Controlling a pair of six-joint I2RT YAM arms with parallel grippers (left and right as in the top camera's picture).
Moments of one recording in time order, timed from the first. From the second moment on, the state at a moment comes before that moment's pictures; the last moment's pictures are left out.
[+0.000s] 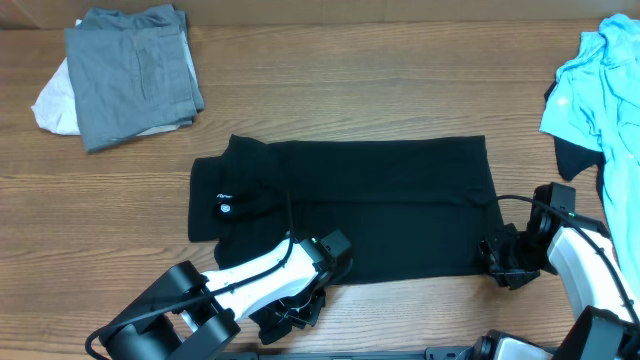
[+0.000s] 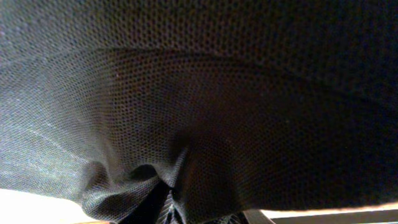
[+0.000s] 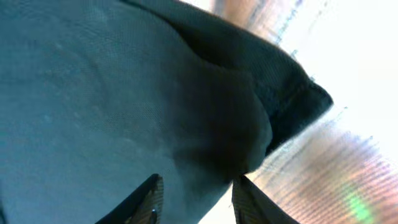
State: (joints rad) left arm -0.90 1.67 0.80 -0.99 0.12 -0.54; right arm -0.33 1.38 0.66 -0.88 -0.22 0.78
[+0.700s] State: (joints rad) left arm -0.90 1.67 0.81 -0.99 0.11 -0.55; right arm -0.33 1.38 0.59 -0.84 -0.14 0.91
